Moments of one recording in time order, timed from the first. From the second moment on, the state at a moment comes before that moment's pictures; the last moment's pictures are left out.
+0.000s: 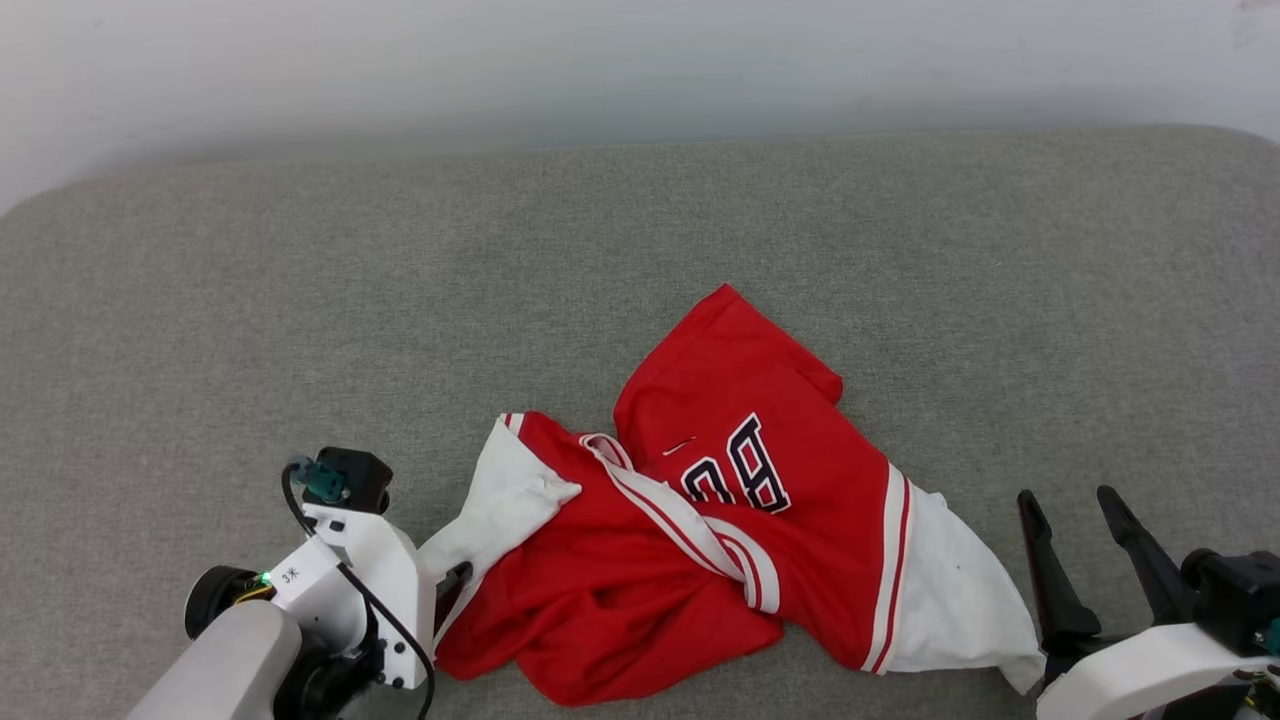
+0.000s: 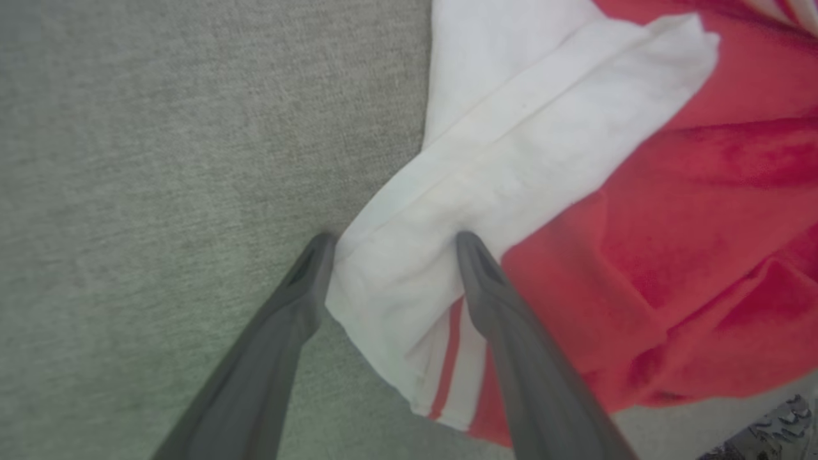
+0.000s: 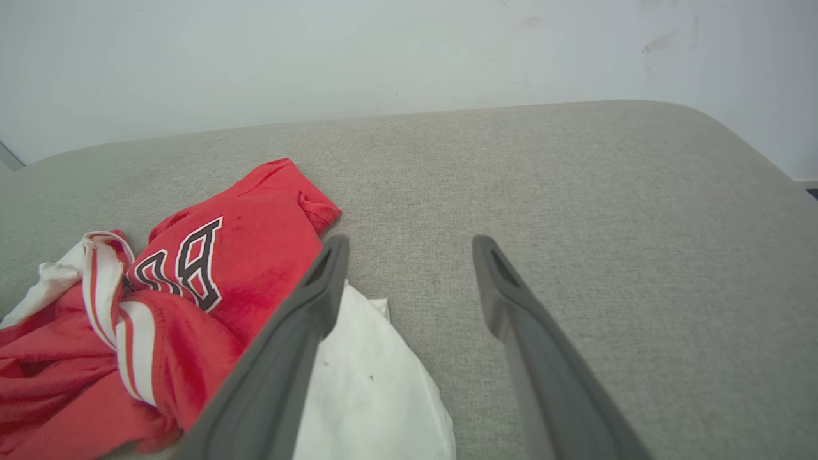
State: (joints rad) left arm -0.32 0.49 -0.55 0.30 -0.74 0.04 0.54; right arm 0.12 -0.05 -0.07 -0.18 0.18 0.13 0.10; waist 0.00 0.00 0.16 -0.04
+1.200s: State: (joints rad) left arm -0.01 0.40 -0.36 0.27 -0.80 0.21 0.10; right arm 0.18 -0.05 -0.13 -0.17 0.20 0.13 0.16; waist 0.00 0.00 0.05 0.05
